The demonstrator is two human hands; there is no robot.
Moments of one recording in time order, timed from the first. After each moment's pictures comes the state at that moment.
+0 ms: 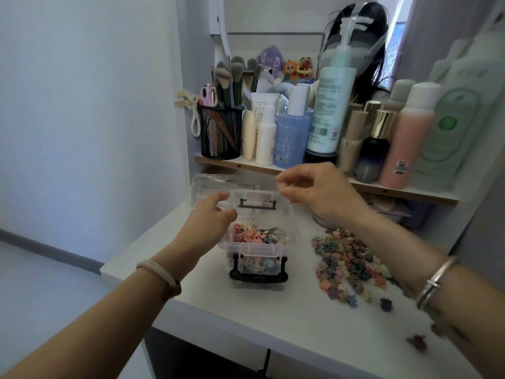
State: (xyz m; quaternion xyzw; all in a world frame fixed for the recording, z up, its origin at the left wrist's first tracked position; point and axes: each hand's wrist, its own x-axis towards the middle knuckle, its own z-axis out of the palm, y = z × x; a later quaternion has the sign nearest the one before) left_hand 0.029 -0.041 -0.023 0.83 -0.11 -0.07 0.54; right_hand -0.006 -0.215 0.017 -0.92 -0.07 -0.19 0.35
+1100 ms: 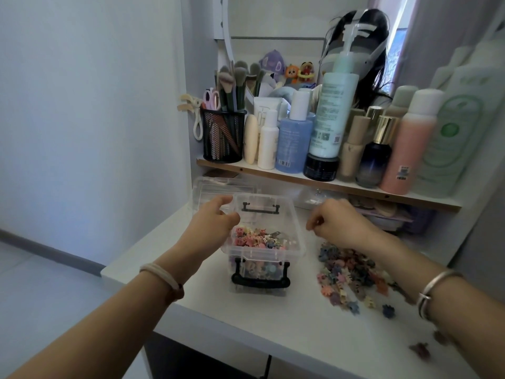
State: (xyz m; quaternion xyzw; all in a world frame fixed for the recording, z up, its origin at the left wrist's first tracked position) left_hand 0.033 -0.042 -0.026 0.83 -0.12 -0.06 0.55; right_hand 0.004 -0.251 -0.017 -0.99 0.02 -0.09 0.10
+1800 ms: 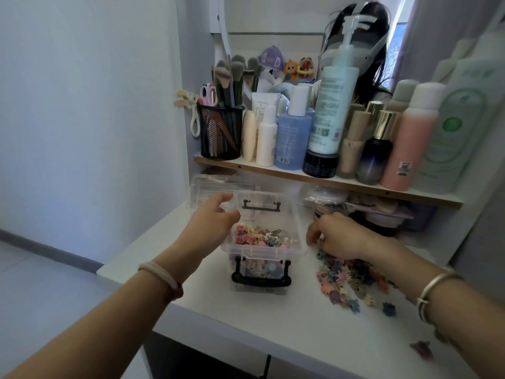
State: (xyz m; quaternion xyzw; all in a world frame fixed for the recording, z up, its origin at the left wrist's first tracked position) left_hand 0.032 -0.045 -0.024 0.82 -0.12 -0.06 0.56; right_hand 0.003 -0.261 -0.036 -1.00 0.00 0.04 0.04
